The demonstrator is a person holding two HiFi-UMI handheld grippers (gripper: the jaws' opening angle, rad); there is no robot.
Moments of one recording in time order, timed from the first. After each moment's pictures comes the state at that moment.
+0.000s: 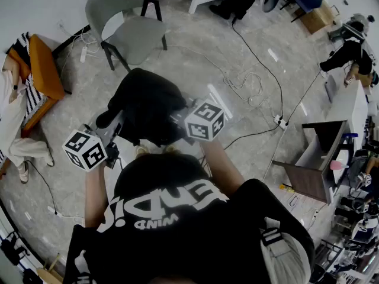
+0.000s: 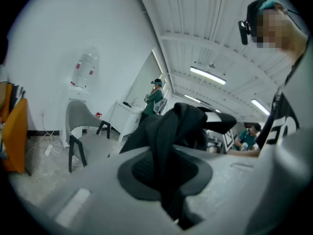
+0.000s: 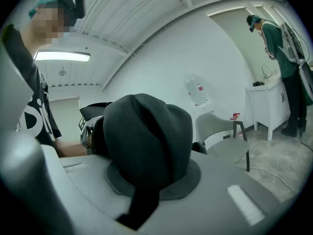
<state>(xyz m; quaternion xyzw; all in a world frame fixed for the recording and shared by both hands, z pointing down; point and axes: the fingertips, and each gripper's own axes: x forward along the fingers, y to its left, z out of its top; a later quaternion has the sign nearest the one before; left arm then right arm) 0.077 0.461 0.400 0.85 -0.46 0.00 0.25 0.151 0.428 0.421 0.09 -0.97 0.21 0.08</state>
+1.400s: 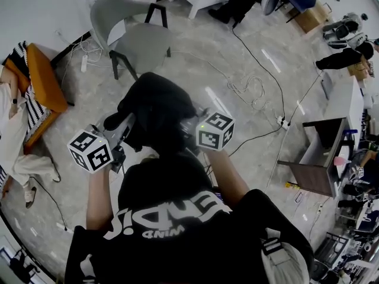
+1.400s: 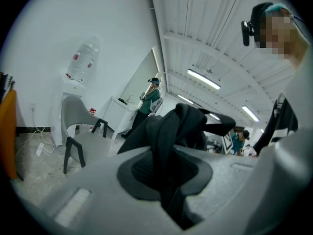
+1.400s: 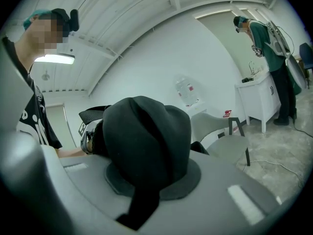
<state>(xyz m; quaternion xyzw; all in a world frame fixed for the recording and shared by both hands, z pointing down) -0.022 0.420 0.414 0.88 -0.39 -0.01 0.27 0.055 0.397 0.433 0.16 -0.95 0.25 0.05</state>
